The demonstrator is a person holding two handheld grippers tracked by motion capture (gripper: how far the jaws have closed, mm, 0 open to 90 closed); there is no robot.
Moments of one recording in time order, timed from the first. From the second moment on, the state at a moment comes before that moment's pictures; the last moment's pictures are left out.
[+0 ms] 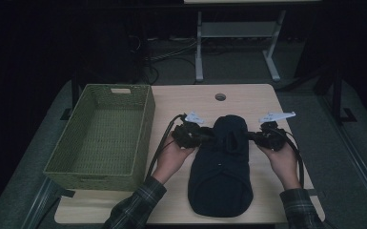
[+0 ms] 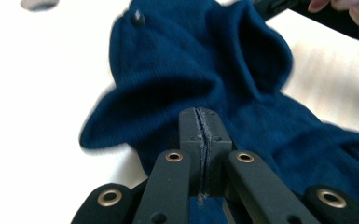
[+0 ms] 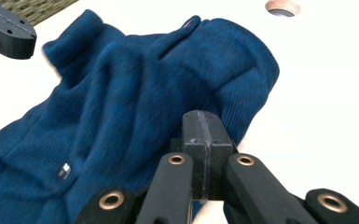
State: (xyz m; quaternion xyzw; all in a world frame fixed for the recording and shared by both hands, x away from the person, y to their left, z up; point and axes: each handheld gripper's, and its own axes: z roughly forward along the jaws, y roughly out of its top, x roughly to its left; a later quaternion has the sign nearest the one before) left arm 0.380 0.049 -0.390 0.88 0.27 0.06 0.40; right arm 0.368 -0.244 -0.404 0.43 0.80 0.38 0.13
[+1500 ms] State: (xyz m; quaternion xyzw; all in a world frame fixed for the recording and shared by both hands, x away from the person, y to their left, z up) left arm 0.406 0.073 -0.450 0.88 0.34 0.04 0.32; right arm 0.407 -0.183 -0.459 0.41 0.84 0.33 0.10
